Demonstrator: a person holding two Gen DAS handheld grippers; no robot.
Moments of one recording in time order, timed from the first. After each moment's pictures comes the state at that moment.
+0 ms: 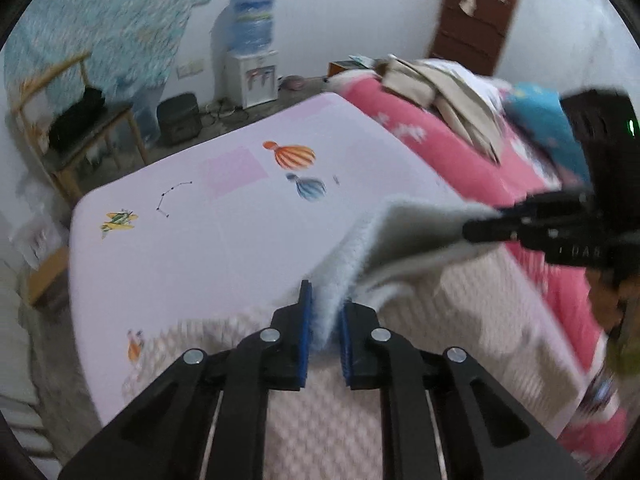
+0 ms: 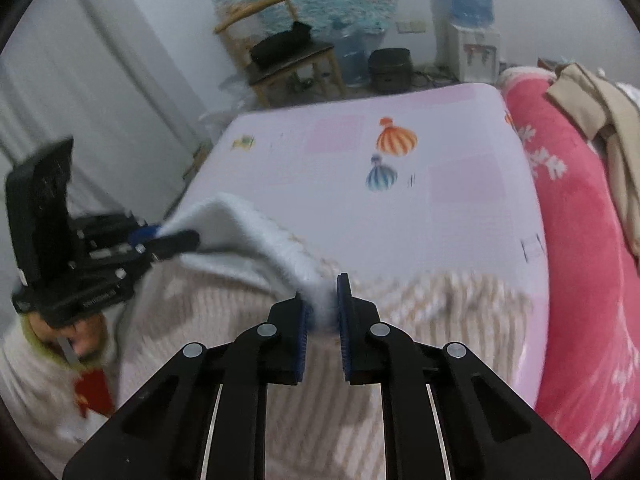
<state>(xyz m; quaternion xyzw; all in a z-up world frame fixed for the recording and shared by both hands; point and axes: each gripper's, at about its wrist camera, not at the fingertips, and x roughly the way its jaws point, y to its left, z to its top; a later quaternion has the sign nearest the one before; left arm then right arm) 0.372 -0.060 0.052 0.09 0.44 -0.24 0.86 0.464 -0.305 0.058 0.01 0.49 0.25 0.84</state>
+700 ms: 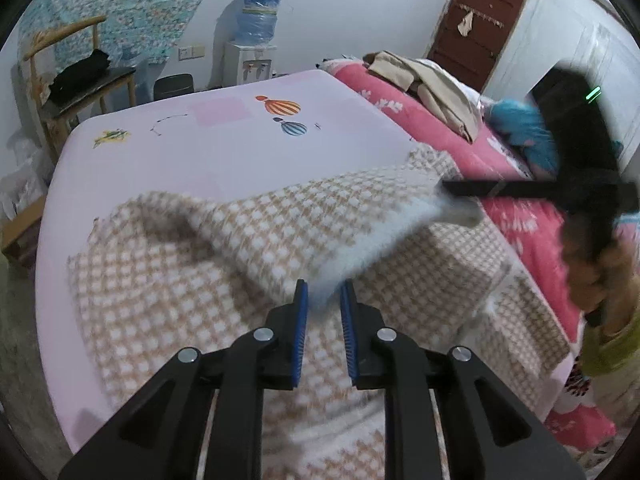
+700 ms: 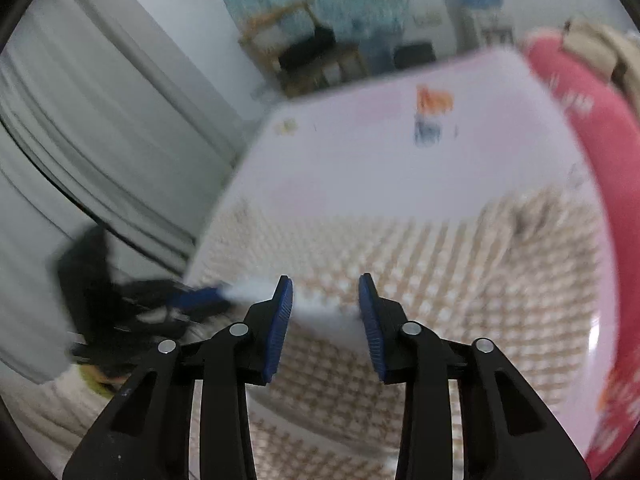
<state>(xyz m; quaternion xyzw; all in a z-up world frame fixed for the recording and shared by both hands) 0.297 -0.019 -0.003 0.00 0.44 -0.26 0.86 0.445 -0.292 0.013 0.10 0.50 0.29 0.81</state>
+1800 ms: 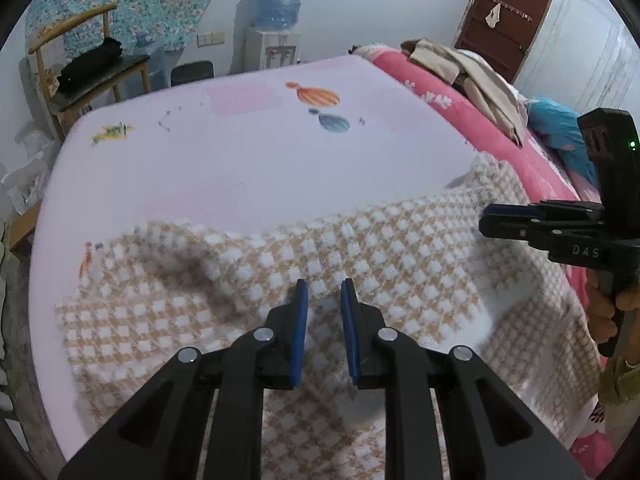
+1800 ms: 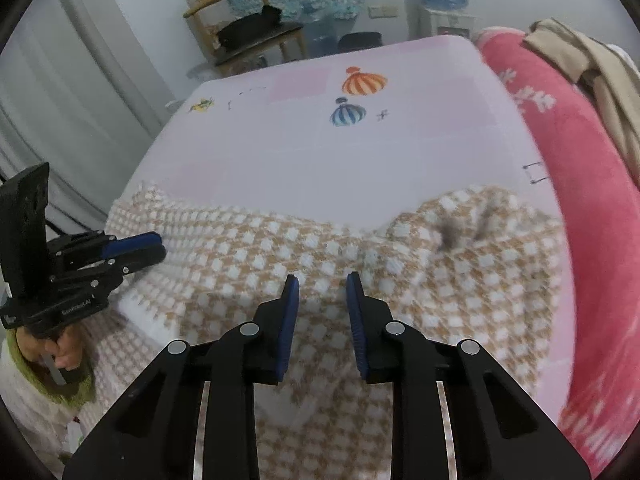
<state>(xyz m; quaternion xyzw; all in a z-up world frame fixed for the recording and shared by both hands) 0.368 -0.029 -0.031 0.02 0.46 -0.22 0.86 0.481 -0.308 -0.013 0.02 0.50 0.20 0.85</state>
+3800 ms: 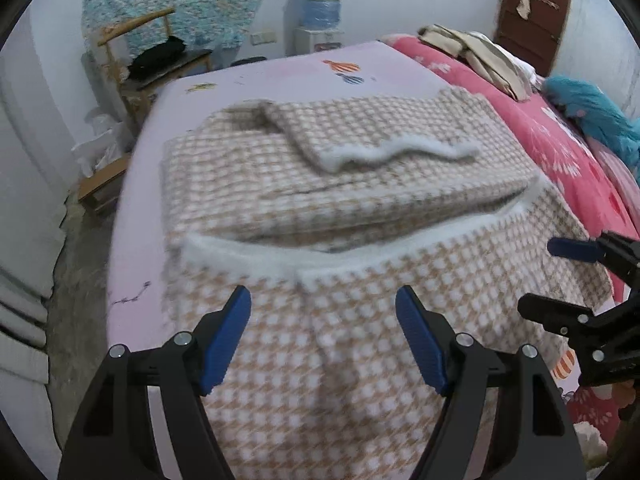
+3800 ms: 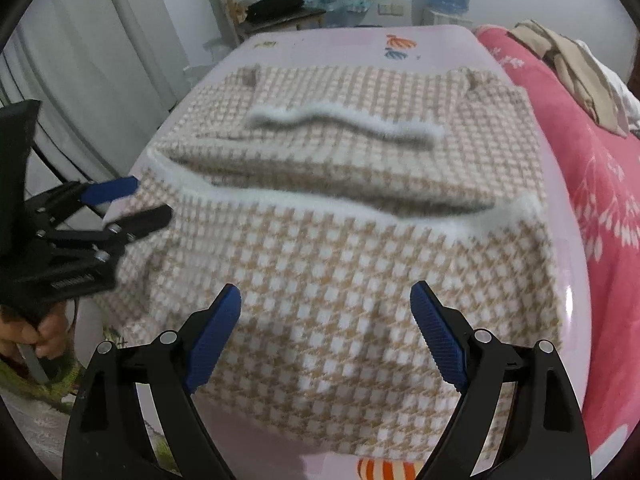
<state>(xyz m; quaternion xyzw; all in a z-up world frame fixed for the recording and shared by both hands) 0.178 -0.004 -0.022 0.05 0.46 -0.11 0.88 0.277 -0.261 -0.023 -0.03 0.50 0.18 0.85</state>
